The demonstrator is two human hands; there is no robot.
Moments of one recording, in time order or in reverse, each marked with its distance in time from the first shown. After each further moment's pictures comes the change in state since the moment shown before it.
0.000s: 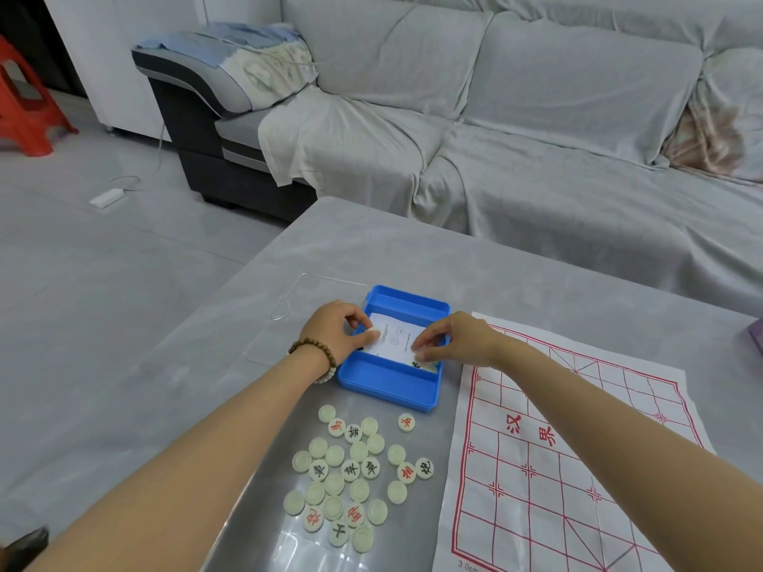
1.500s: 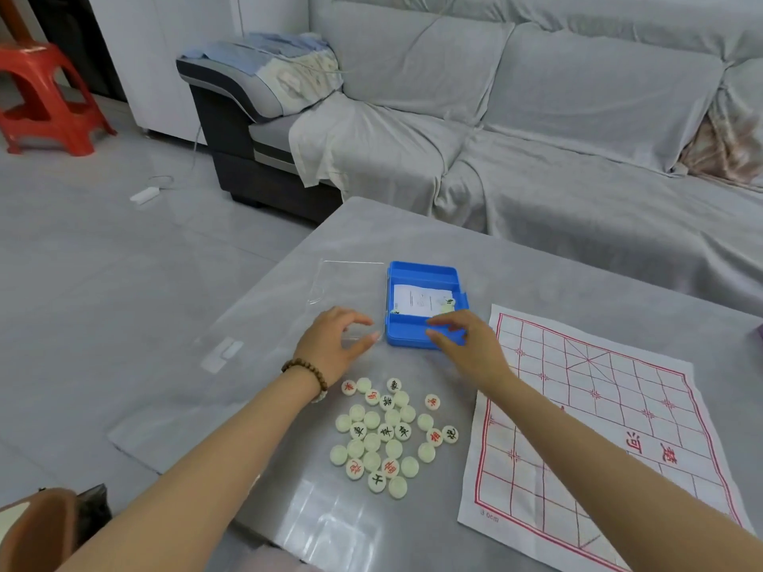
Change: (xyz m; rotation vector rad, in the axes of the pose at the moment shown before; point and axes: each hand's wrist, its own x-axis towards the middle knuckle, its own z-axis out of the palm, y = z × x) left_hand -0.074 -0.020 -0.035 0.001 0.054 0.065; right_hand -0.034 -0.030 0.058 0.258 0.547 -0.054
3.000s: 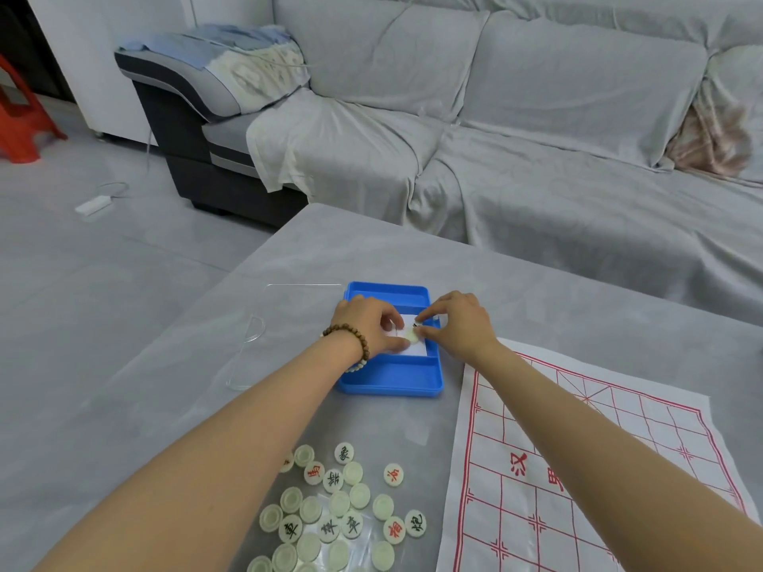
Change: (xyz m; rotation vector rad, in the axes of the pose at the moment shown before) left_hand 0.135 0.050 0.070 0.276 -0.176 0.046; right_hand 0.111 0.041 -0.025 -0.470 -0.078 0.018
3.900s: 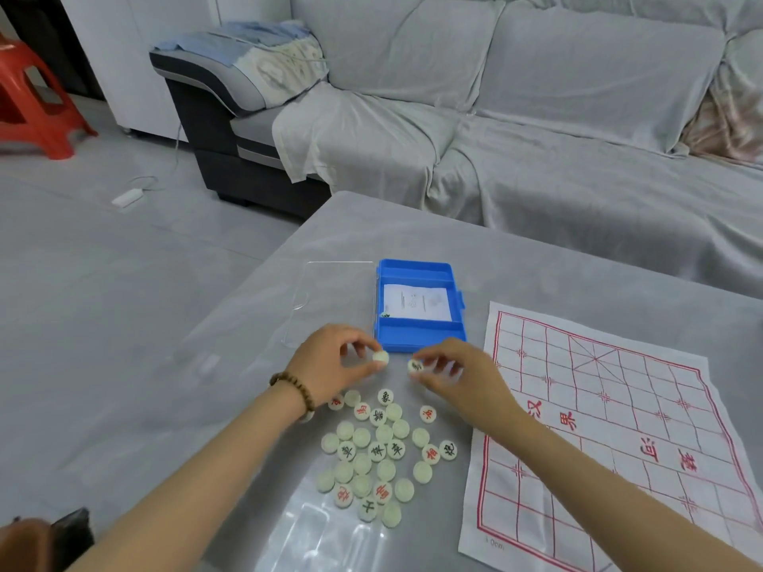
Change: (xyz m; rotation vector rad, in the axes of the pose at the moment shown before) left_hand -0.139 -0.051 -0.023 -0.298 0.063 0.013; right_hand -0.138 -0.044 0.017 0.491 0.008 -0.147
